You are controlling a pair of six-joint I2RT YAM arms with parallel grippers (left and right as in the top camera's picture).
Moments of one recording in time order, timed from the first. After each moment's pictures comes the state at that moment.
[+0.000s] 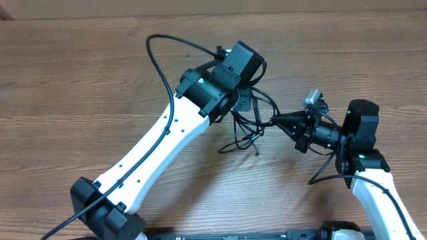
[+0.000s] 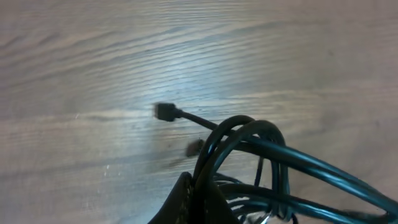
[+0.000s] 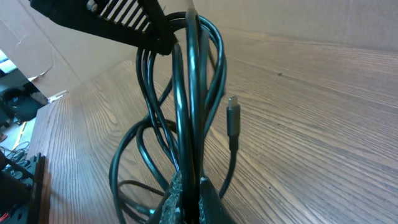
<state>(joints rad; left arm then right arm) -0.70 1.76 1.79 -1.12 -0.16 -0.65 -0.06 1.16 0.58 0.02 -1.09 -0.21</state>
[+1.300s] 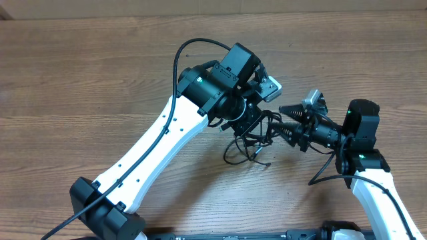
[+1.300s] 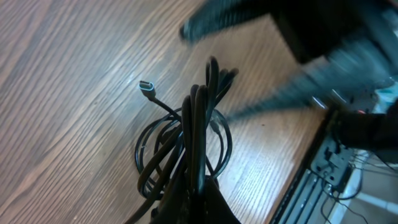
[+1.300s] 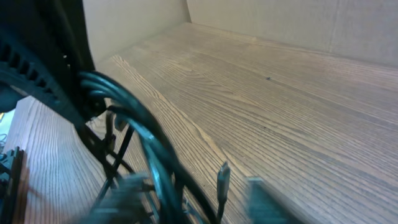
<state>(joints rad) -0.70 1.76 1.79 -1.19 0.36 0.15 -0.06 1.16 0.58 0.04 -1.05 -0.26</state>
